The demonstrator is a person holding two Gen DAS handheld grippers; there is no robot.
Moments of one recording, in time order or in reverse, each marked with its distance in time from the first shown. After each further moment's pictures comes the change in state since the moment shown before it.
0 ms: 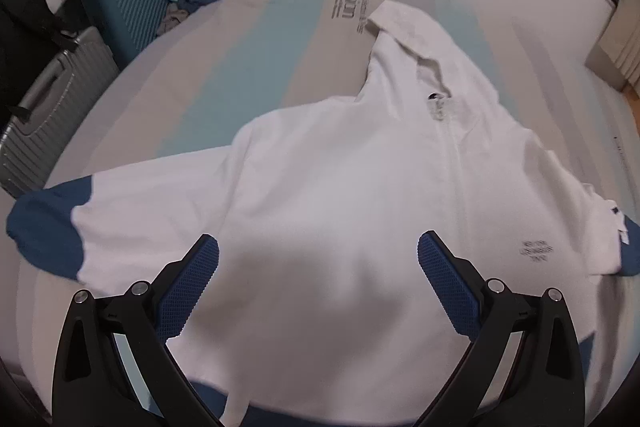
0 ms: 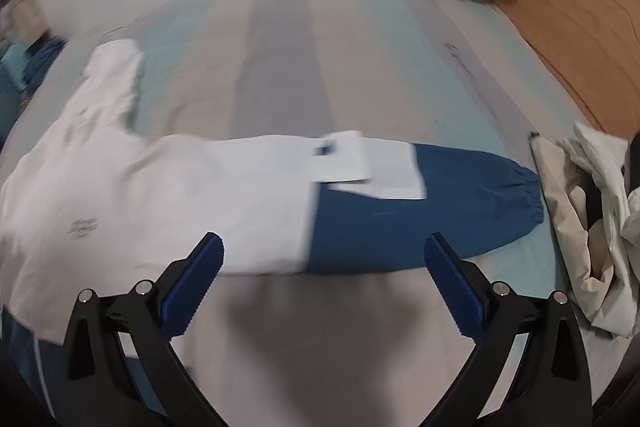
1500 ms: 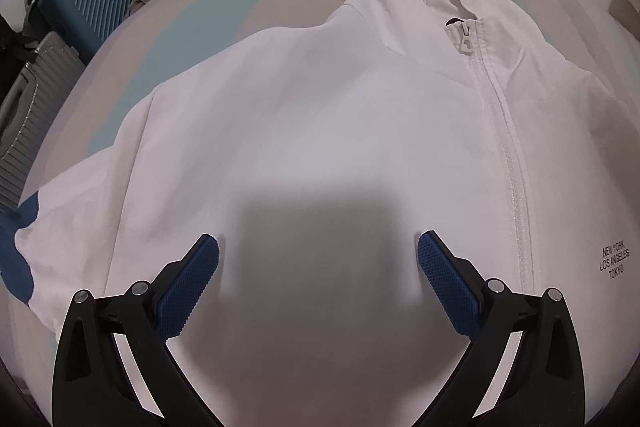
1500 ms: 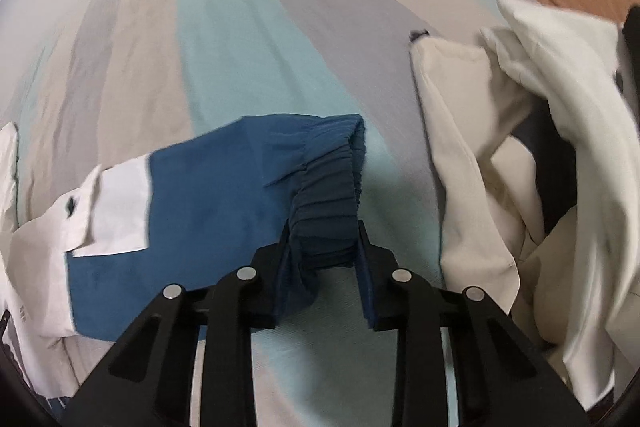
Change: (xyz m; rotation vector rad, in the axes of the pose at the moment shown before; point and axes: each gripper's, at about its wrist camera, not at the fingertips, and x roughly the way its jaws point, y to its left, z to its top) left arm 0.112 -0.046 0.001 0.091 0.110 0.090; right arm 0.110 -0.253 0.026 0.293 0.250 -0.064
